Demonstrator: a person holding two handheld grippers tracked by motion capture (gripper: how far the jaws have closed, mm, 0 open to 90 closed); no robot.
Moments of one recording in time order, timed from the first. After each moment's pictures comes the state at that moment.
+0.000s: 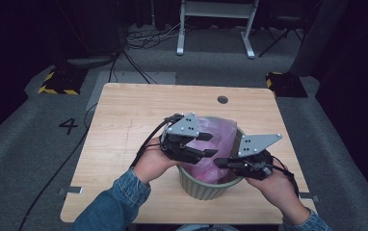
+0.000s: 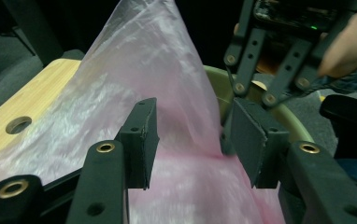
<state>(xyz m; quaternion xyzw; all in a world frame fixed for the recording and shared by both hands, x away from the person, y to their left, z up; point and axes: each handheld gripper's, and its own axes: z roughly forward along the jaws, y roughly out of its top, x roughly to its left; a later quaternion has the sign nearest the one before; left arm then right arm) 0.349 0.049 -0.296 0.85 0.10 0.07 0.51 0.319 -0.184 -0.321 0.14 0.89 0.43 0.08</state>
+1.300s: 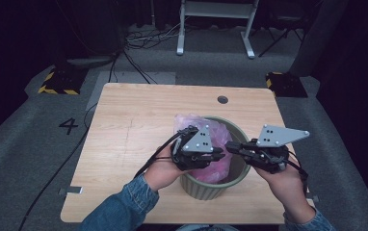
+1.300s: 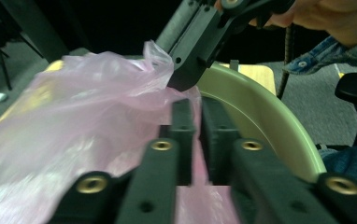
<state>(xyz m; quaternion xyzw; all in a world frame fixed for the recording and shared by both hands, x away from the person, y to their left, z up) 0.325 0.033 -0.302 0.86 0.06 0.11 0.49 0.316 -0.207 -0.292 0.18 0.84 0.49 0.17</state>
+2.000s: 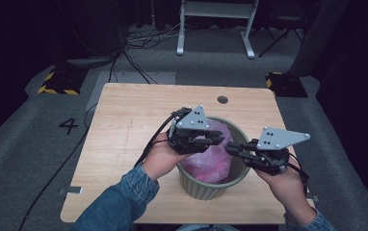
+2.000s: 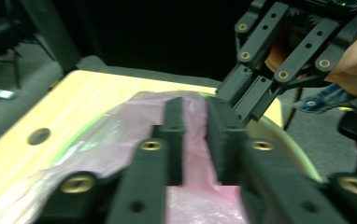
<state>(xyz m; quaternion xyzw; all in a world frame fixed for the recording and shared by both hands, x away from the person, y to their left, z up) 0.347 0.036 -0.275 0.85 0.10 0.08 0.51 0.312 -0.207 -0.293 0.17 0.84 0.49 0.17</state>
